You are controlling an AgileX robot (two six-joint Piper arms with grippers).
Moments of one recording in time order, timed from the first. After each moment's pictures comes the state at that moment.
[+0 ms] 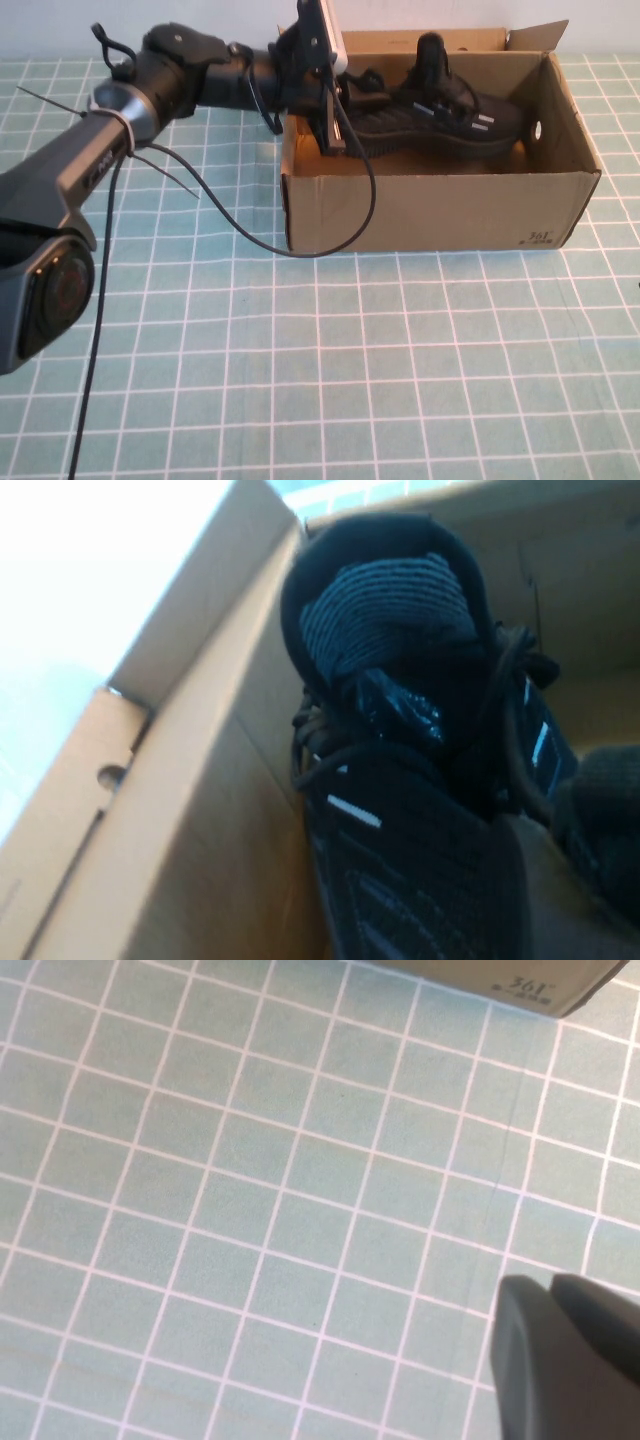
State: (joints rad) right arm 0.56 1.02 -1.13 -0.14 1.18 0.30; left arm -0.31 2.44 -2.23 -1.22 0.91 1.85
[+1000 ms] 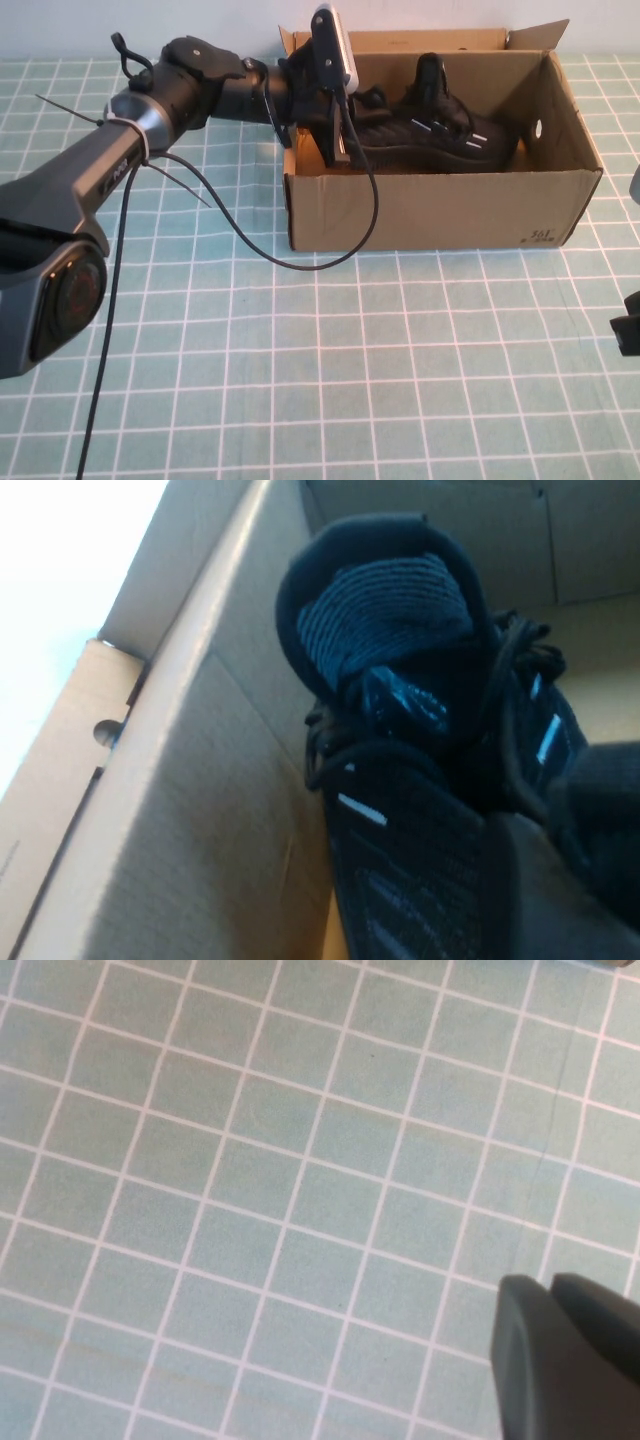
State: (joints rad) right arm 0.56 1.01 -1.02 -0.10 1.09 0.30; left arm -0.33 2.46 -2.23 -1.16 0.85 1.86
